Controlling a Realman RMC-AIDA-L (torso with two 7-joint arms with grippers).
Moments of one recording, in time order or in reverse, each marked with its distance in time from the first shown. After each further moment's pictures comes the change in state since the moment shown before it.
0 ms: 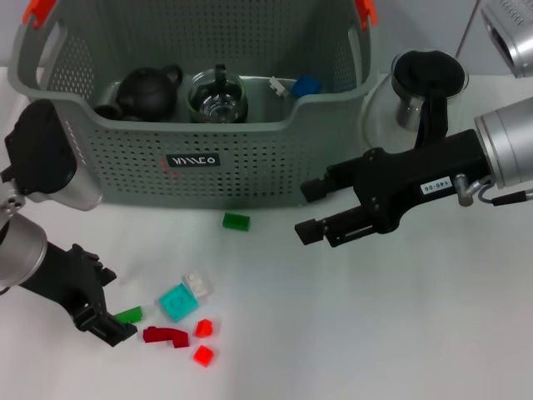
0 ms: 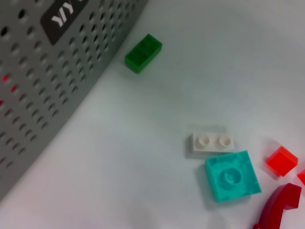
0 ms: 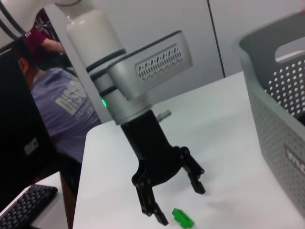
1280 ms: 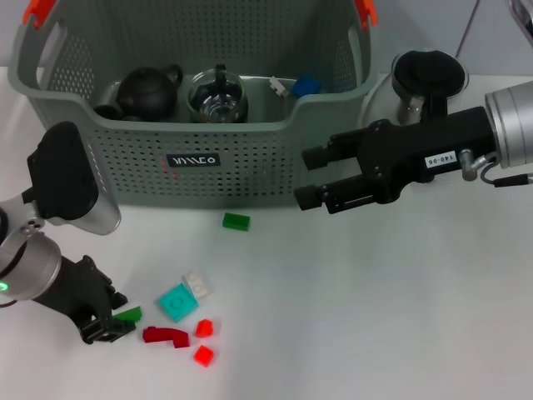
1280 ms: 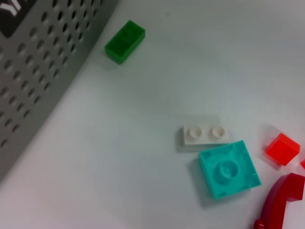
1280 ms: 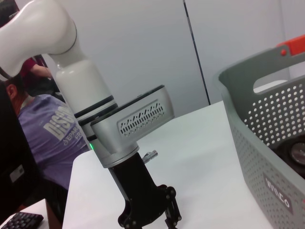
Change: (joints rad) left arm 0.040 -0.001 0.105 0.018 0.003 -0.079 0.015; right arm 0.000 0.000 0.066 -0.001 0.027 0.013 -0.011
